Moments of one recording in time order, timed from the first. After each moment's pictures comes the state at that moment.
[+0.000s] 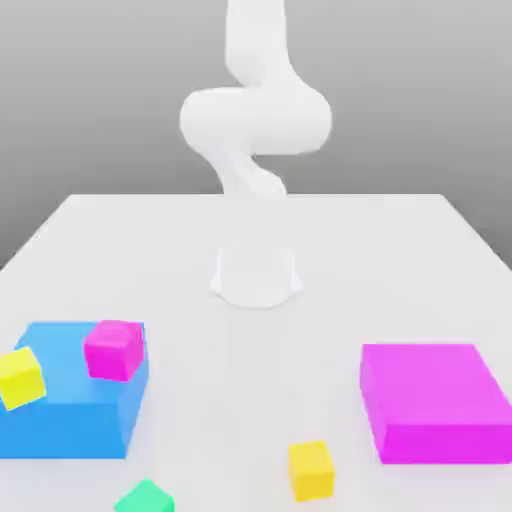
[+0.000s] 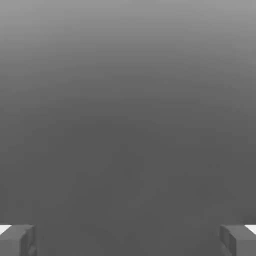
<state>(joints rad) -0.03 -0.73 0.04 -2.32 0.01 2.33 0.90</state>
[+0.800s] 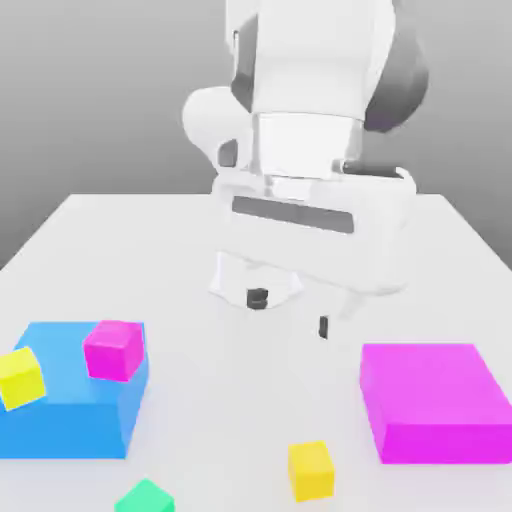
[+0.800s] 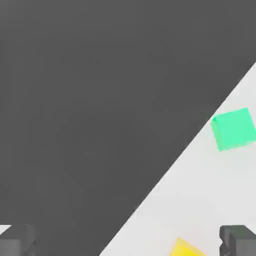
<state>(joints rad) -0.26 -0.08 0.34 -2.46 -0.11 2.62 1.95</state>
